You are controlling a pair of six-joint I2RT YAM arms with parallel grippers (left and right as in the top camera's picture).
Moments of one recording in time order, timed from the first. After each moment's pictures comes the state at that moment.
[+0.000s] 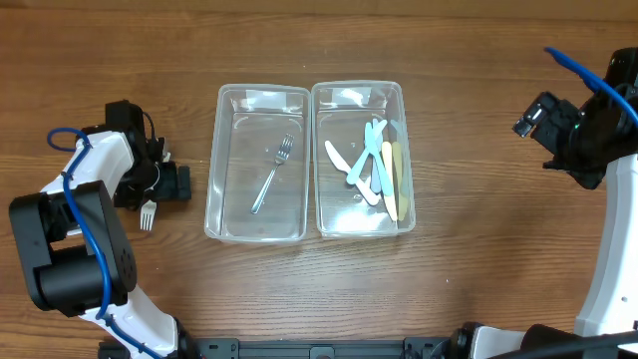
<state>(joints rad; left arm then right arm) 0.23 1.88 1.14 -0.84 0.00 0.06 -0.27 1.50 1.70 -1.37 -0.05 0.38</state>
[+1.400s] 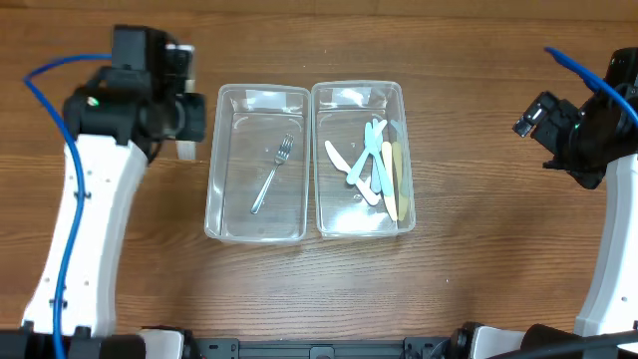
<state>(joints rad) -0.10 1.51 1.56 -1.10 0.01 -0.05 -0.27 1.50 1.70 -1.37 -0.05 0.38</state>
